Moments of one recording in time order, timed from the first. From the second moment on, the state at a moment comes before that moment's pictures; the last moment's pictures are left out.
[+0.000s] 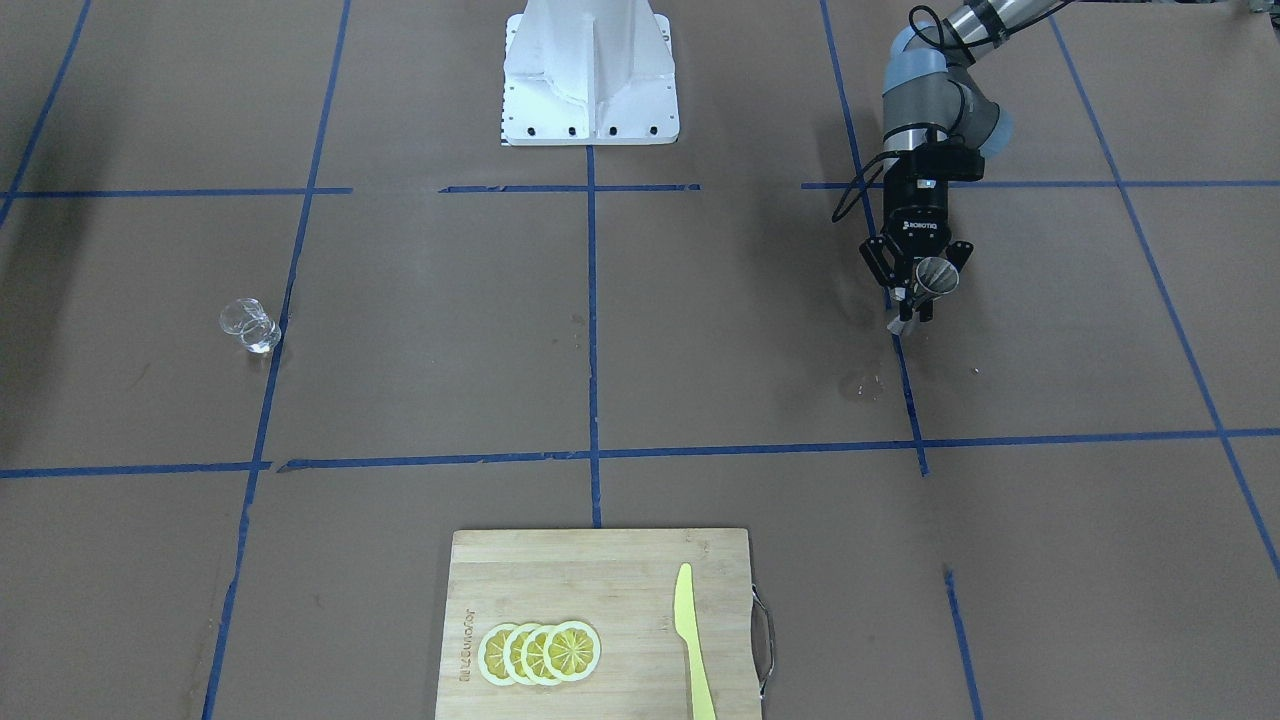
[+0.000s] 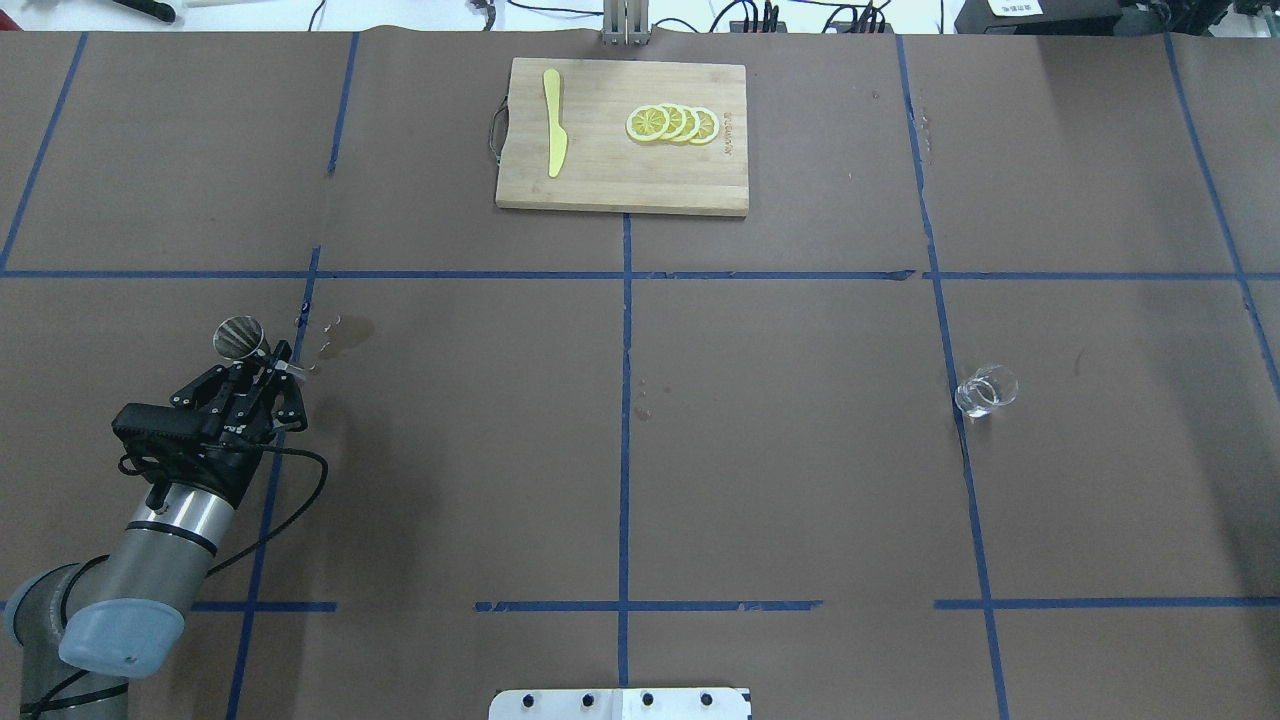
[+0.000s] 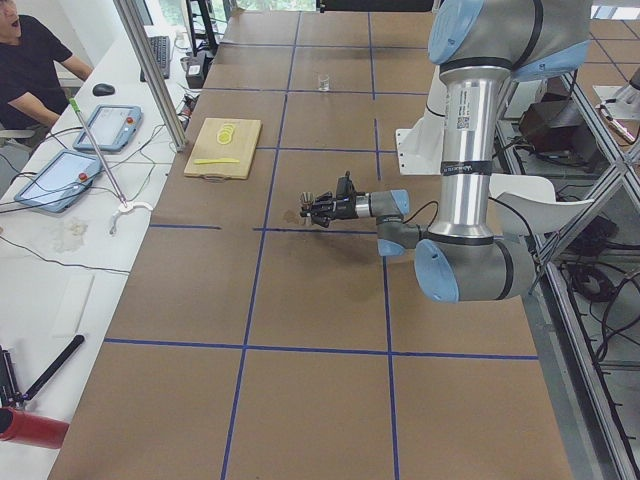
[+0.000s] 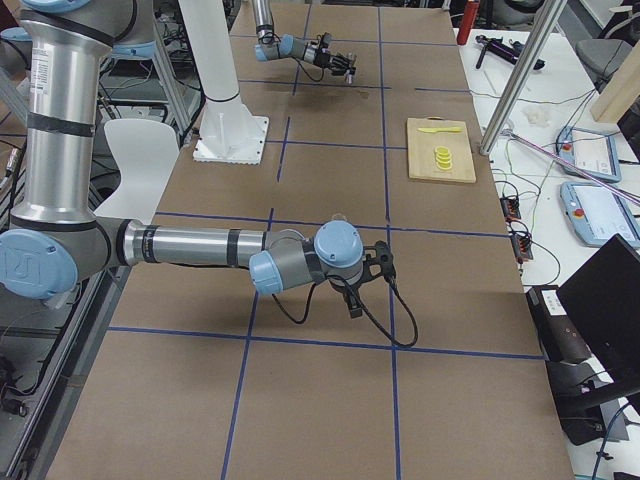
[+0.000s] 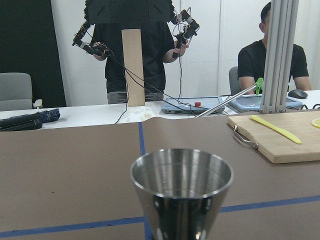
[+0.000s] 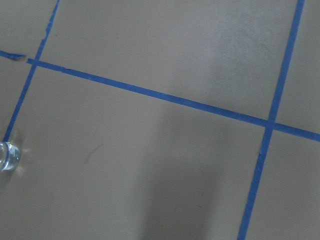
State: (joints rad) left arm -0.20 -1.61 -1.57 -2.85 -0.49 -0.96; right arm 1.47 -1.73 1.71 -1.17 2.51 0.06
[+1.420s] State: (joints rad) left arm -0.18 -1.77 -1.57 -2.91 -0.53 -0.84; right arm 0.86 -1.87 1.84 -0.36 1.95 0.98
